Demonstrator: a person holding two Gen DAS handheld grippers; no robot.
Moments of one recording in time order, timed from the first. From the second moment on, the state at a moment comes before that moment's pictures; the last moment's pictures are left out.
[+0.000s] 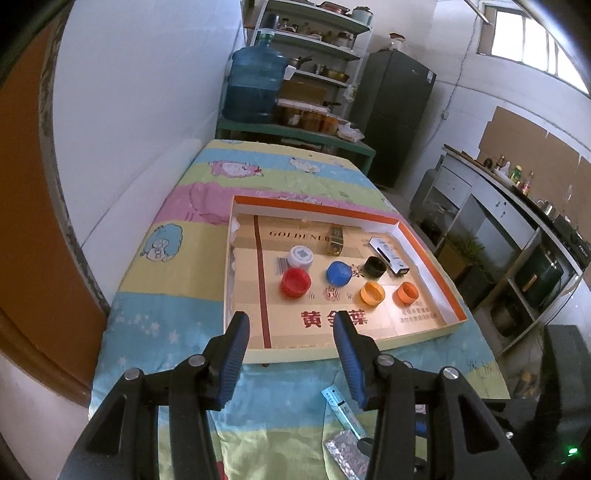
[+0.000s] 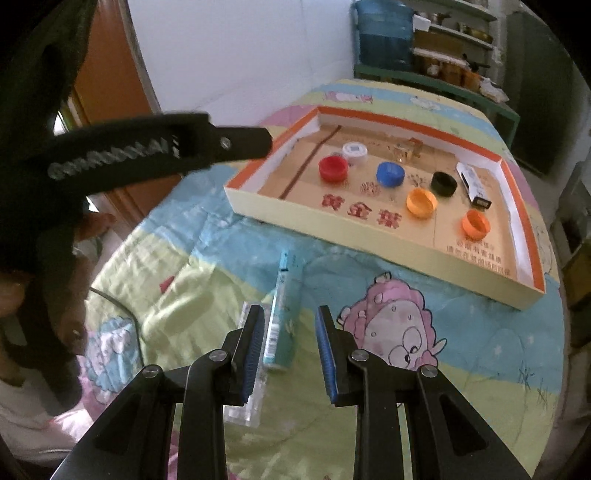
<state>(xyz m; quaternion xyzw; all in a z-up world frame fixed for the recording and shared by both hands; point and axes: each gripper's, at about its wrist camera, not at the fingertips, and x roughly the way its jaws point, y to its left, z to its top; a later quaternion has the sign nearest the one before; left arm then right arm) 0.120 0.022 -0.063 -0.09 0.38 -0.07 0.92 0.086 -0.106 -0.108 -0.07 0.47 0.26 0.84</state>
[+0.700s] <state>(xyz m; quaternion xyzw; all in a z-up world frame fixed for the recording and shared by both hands) 0.111 0.025 -0.075 -0.09 0.39 -0.08 0.91 0.095 -0.094 -0.125 -0.08 0.48 0.27 0.83</state>
